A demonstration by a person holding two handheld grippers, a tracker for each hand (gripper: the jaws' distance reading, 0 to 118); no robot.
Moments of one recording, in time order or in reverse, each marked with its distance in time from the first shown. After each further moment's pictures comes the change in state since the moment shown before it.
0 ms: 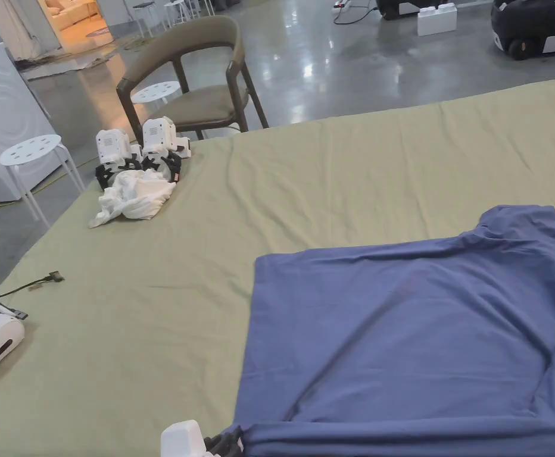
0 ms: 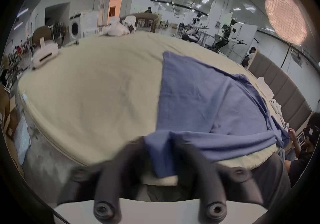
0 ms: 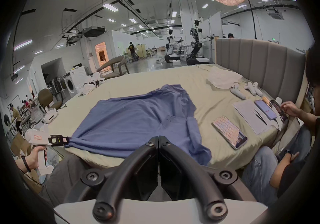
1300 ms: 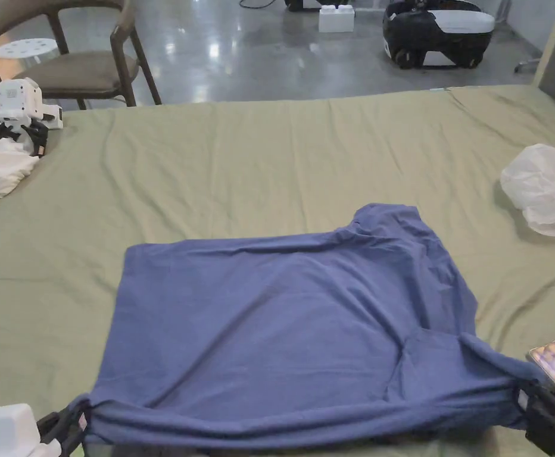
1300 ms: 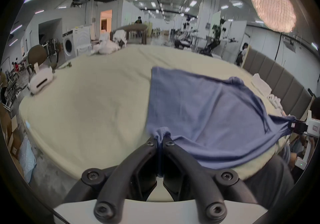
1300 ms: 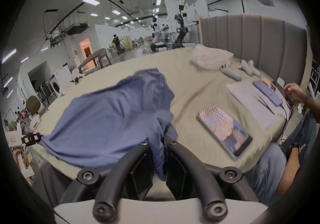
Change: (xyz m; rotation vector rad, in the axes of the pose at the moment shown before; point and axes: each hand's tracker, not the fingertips) left arm 0.033 0.055 0.032 0.144 -0.011 -0.114; right arm 0.070 0.012 -0.111 -0.071 -0.062 -0.094
